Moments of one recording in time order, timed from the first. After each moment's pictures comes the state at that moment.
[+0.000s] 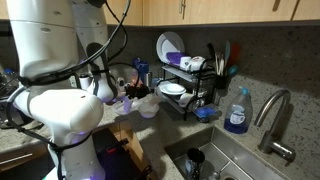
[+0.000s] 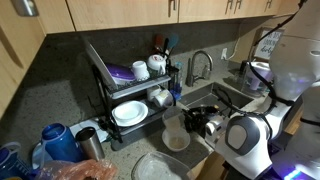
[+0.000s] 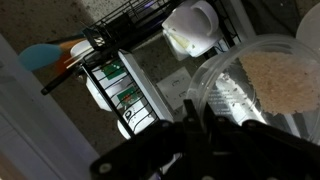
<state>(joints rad) 0.43 0.12 0.41 -2.76 -1.96 1.75 1.83</state>
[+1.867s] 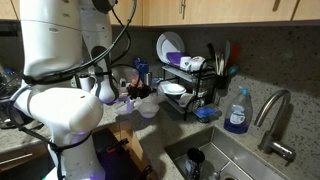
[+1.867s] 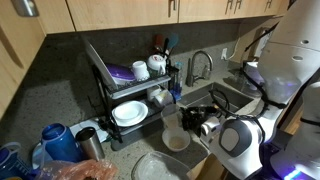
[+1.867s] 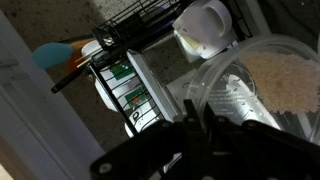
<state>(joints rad) 0.41 0.20 0.41 -2.70 -1.96 1.65 1.83</state>
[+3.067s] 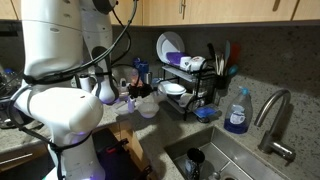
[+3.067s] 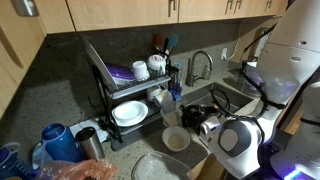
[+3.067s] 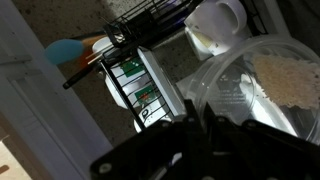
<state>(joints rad) 0.41 0.21 0.41 -2.70 -1.96 1.59 1.83</state>
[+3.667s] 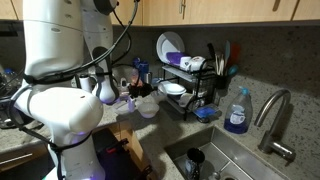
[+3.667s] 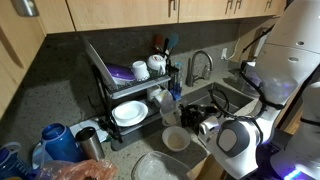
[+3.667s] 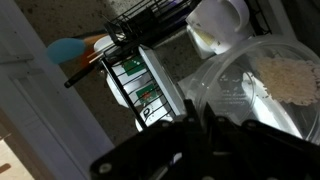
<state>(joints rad) 0.41 0.22 0.41 -2.69 -1.96 1.58 1.83</state>
